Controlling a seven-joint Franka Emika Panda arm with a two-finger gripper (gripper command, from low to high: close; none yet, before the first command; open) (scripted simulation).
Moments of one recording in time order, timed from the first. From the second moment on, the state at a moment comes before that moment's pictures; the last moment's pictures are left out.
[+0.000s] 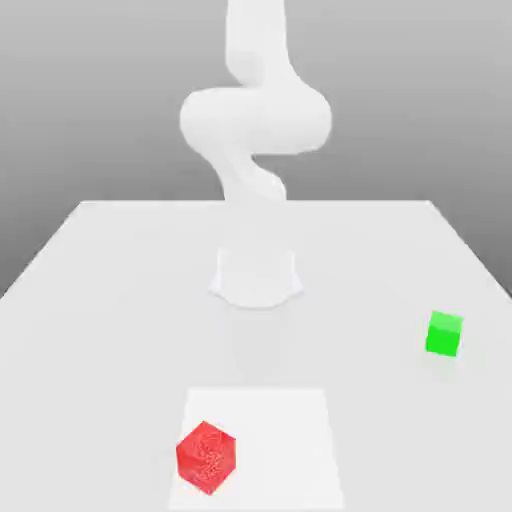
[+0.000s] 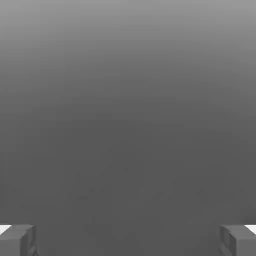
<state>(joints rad) 0.04 -0.71 -0.05 -2.32 0.02 2.34 0.69</state>
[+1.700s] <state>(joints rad) 0.49 0.03 -0.06 -2.67 0.11 2.69 -0.32</state>
